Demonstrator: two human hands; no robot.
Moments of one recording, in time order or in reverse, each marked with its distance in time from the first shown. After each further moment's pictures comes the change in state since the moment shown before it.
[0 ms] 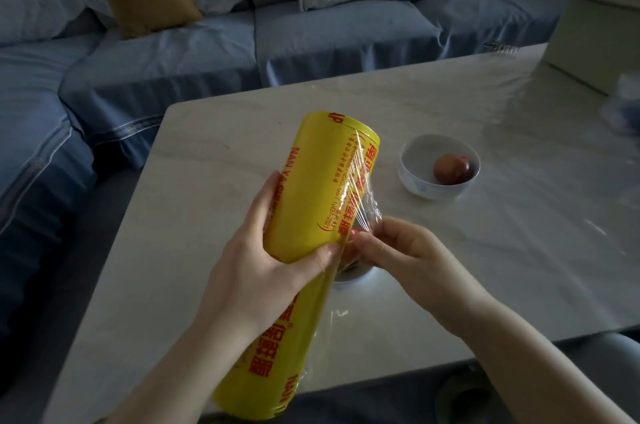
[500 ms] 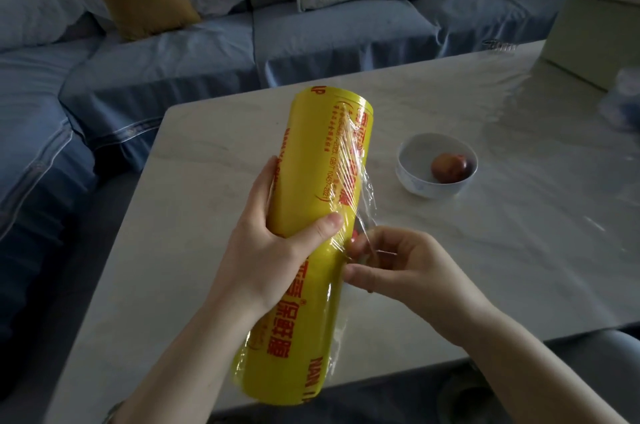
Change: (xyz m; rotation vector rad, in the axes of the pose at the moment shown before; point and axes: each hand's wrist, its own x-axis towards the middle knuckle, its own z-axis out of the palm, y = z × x) left_hand 0.012 0.017 0.007 -0.221 0.024 -0.055; right_hand -0.010 0.001 -0.001 0.032 -0.045 0.029
